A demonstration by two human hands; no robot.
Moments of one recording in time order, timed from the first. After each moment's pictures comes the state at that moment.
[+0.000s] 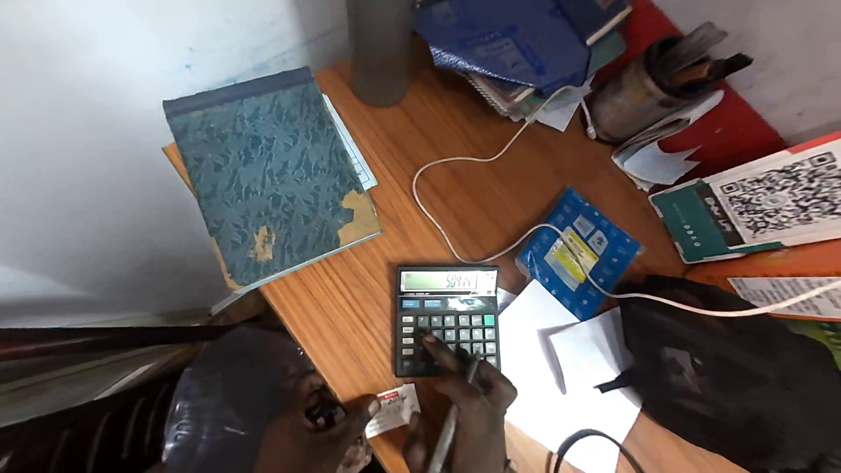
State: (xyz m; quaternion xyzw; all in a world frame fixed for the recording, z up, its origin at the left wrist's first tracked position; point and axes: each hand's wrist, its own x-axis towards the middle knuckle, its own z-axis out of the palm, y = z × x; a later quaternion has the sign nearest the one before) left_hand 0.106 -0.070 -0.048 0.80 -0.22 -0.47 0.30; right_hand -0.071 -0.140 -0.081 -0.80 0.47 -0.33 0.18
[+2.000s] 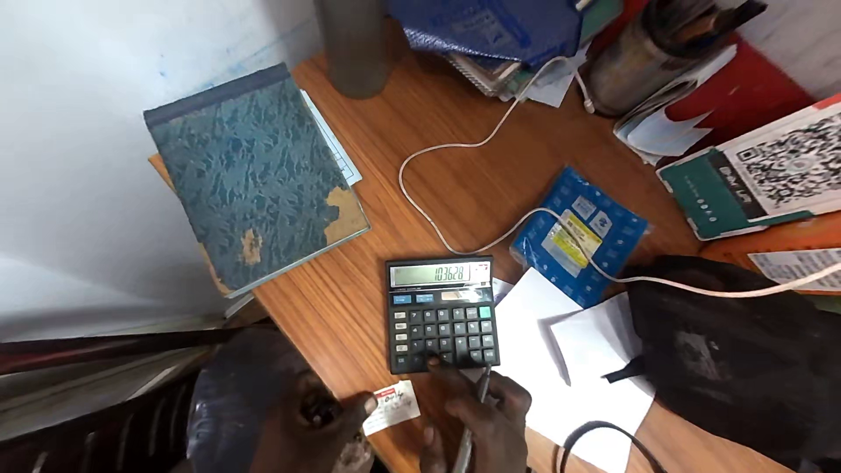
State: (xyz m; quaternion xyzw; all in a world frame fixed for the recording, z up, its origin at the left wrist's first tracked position) left_hand 0.107 -0.073 -0.046 0.81 -0.22 -0.47 0.29; right_hand -0.092 -0.132 -0.080 -0.79 0.46 -0.36 0.19
